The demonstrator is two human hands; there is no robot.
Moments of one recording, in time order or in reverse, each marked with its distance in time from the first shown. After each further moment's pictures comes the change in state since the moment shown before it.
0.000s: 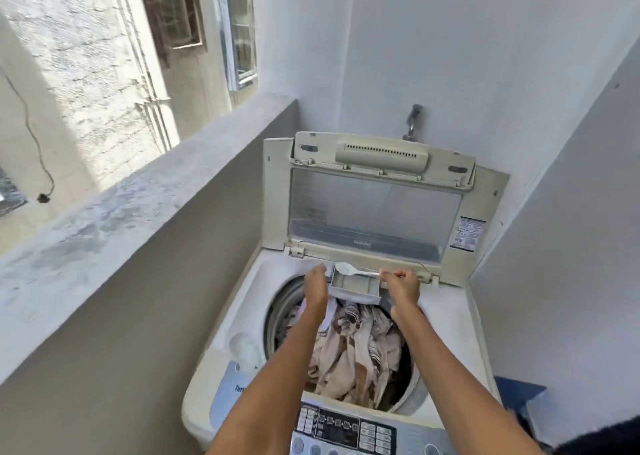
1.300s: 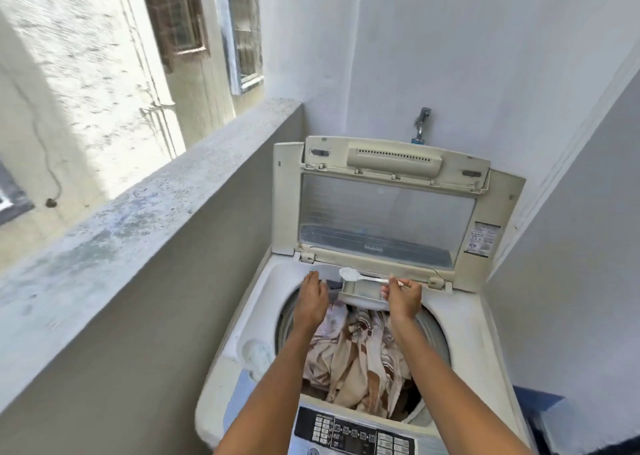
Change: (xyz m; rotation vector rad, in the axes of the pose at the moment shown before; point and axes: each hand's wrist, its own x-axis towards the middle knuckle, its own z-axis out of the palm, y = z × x) left_hand 0.015 -0.020 -0.045 0.723 -0.102 0.346; right_hand -0.009 0.019 0.026 0.172 0.080 -0.011
